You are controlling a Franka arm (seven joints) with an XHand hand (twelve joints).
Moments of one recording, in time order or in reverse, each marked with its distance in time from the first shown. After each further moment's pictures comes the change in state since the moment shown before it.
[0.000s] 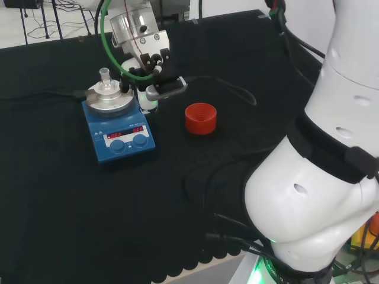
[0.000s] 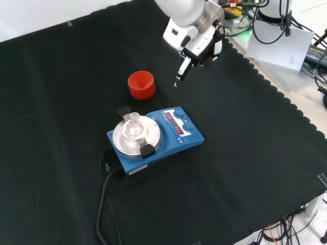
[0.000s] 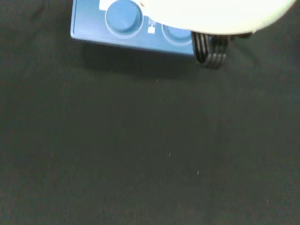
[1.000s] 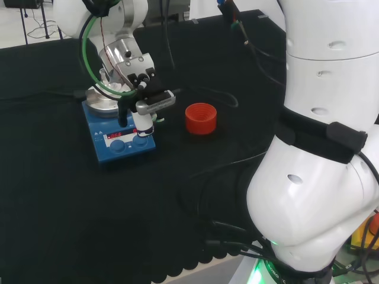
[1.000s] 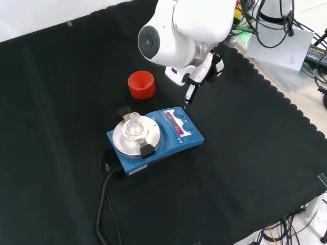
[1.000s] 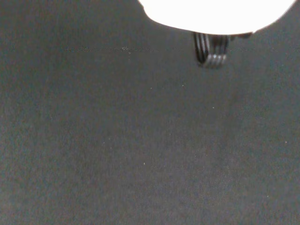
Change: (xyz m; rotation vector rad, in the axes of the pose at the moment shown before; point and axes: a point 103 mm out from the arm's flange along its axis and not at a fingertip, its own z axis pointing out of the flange) arm 0.018 0.034 0.038 0.274 -0.055 -0.030
